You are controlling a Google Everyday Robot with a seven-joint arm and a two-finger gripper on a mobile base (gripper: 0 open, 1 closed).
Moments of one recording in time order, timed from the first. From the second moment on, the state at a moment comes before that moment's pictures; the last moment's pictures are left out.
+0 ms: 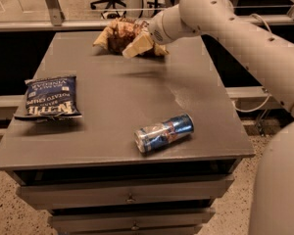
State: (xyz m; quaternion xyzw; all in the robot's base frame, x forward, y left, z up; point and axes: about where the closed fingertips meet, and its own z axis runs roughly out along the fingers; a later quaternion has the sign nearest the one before) arm 0.784 -0.011 0.906 -0.43 0.76 0.11 0.48
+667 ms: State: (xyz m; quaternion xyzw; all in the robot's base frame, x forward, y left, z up) arm 0.814 -0.005 0.874 -0.41 0.78 0.10 0.47
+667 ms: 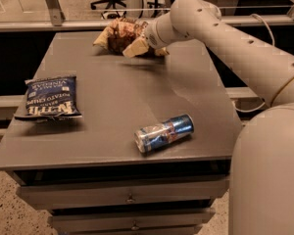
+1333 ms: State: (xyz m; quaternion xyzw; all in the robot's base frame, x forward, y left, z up) arm 0.808 -0.029 0.890 -0.41 0.77 0.08 0.49
